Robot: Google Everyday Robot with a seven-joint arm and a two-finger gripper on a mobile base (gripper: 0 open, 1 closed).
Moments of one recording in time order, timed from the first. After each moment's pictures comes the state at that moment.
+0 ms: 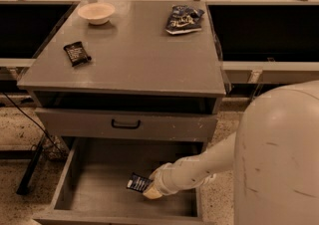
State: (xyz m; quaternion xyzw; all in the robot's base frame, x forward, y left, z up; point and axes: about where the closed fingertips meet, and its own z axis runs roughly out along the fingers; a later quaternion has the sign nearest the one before) arm 0.465 0.023 0.431 -0.53 0.80 0.14 0.25
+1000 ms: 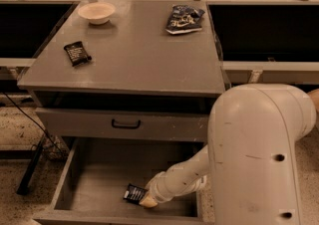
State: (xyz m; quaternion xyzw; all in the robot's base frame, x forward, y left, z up) arm 0.454 0.041 0.372 -0.54 0.80 0.16 0.22
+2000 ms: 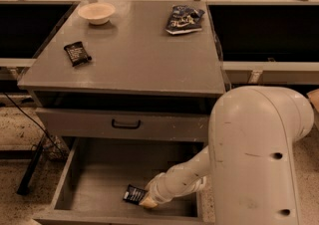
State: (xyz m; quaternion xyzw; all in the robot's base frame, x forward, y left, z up) arm 0.452 0.045 0.362 -0.54 0.80 0.17 0.22
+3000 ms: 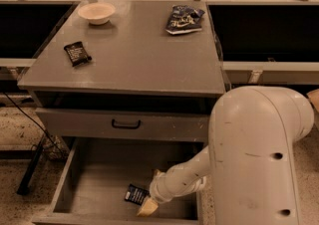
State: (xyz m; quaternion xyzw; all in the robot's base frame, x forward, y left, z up) arm 0.452 0.045 0.362 -0.54 0.80 0.17 0.22
